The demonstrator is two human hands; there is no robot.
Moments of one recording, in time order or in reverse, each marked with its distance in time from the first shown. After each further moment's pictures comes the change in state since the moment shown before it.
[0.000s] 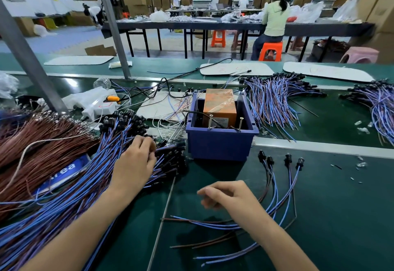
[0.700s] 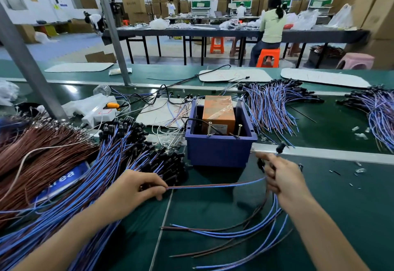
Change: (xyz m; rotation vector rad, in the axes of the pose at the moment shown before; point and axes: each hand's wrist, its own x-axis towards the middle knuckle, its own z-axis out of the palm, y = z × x) left_hand -0.024 -0.004 -0.030 -0.459 -0.429 0.147; right_hand 0.022 -0.012 -0.080 0.419 0.602 0.135
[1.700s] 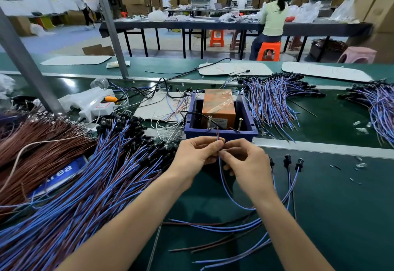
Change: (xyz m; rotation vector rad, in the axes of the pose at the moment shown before) left_hand 0.090 0.078 0.067 -1.038 0.184 -0.292; right_hand -0.029 0.003 0.055 -0.376 -0.127 -0.478
